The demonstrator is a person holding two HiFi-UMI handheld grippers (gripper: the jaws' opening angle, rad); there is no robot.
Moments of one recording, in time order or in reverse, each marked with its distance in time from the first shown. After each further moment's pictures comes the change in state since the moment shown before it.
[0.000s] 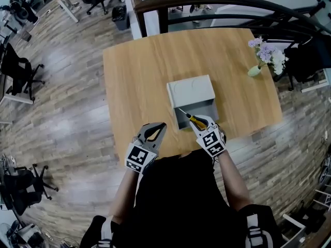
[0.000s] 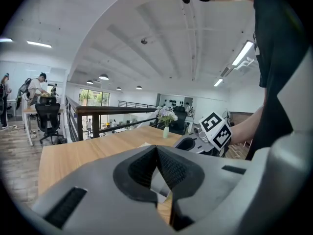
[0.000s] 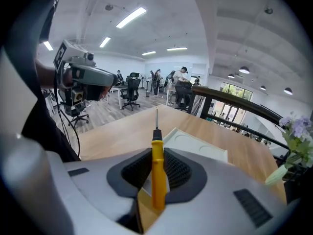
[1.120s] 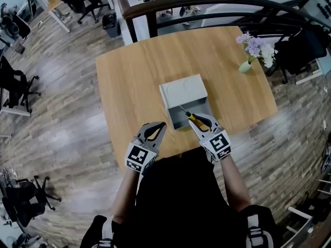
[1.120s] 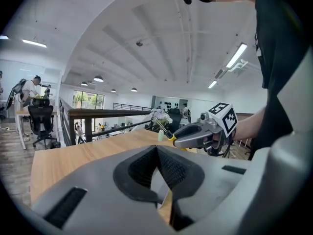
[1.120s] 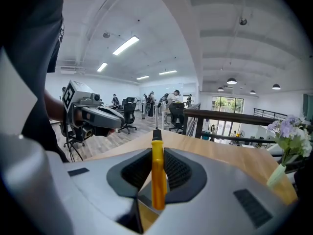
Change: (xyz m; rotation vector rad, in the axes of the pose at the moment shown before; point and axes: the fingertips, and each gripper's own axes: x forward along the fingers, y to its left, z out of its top) left arm 0.013 -0.016 0.014 0.025 -0.026 -0.058; right arm -0.063 -0.010 0.053 0.112 -0.273 -0.033
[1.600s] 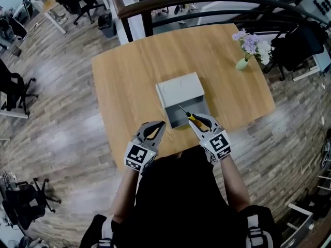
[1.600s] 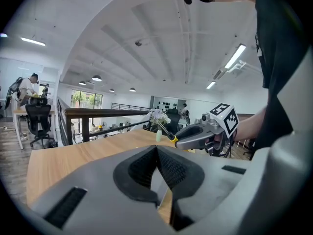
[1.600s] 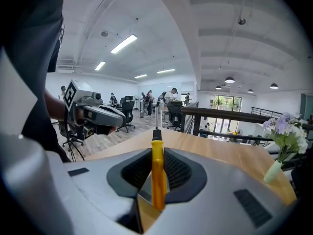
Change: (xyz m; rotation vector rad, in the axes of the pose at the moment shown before) left arm 0.008 -0.007 -0.003 0.000 -0.002 -0.023; right arm -0.012 -0.003 -0.015 0.008 0.023 -0.021
